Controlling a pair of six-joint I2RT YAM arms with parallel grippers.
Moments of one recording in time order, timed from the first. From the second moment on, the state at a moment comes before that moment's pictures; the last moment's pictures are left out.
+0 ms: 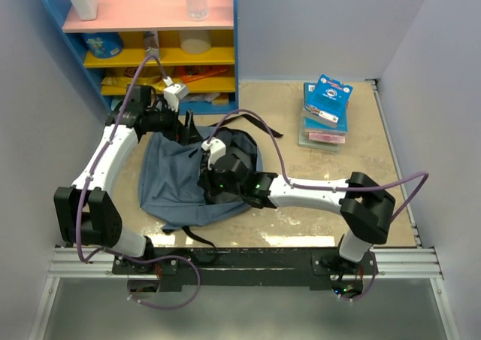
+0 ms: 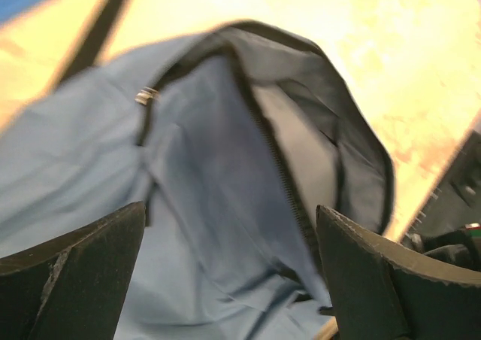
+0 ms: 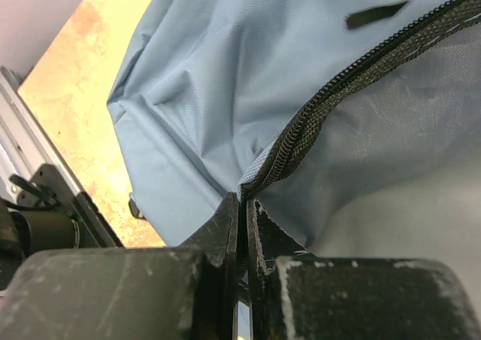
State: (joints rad) left arm -0.08 1.48 1.29 -0.64 0.73 0.16; right arm 1.12 1.68 1.10 0.12 0.14 0.48
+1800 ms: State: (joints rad) left arm -0.22 1.57 1.18 -0.59 0.77 0.21; right arm 0.23 1.53 1.18 -0.14 0.20 0.57
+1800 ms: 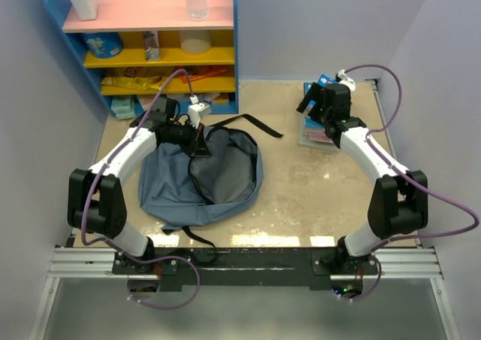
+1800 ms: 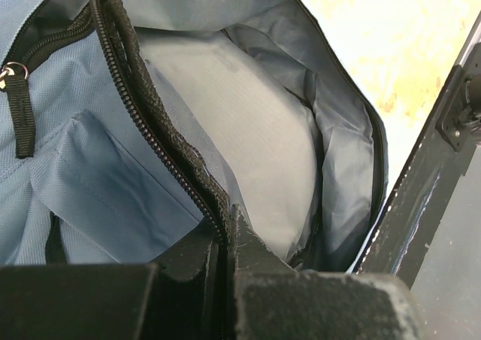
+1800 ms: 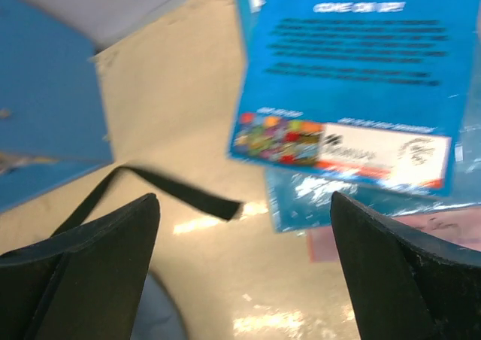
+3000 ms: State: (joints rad) left arm -0.22 1.58 1.18 -0.73 0.86 0.35; right arm -0.23 1.92 1.24 0.23 0.00 0.69
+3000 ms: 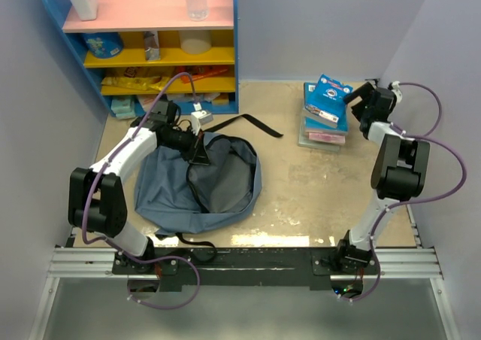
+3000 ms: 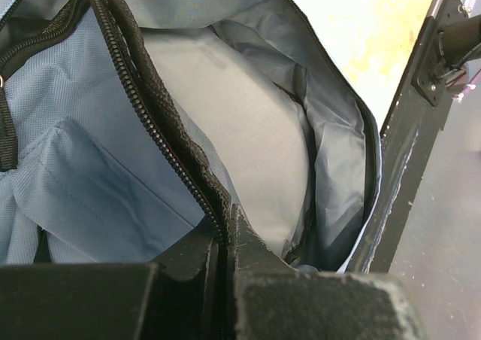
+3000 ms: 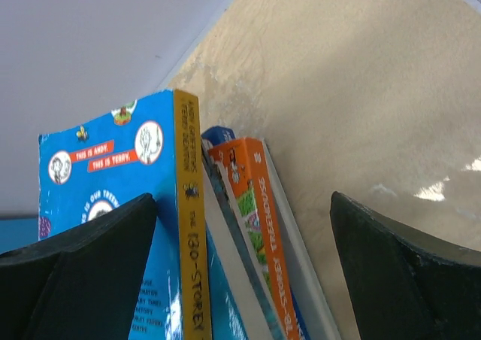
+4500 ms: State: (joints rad) left arm -0.22 1.61 1.18 -0.78 0.86 0.40; right arm -0.27 1.82 1.02 0.57 -0.29 0.93
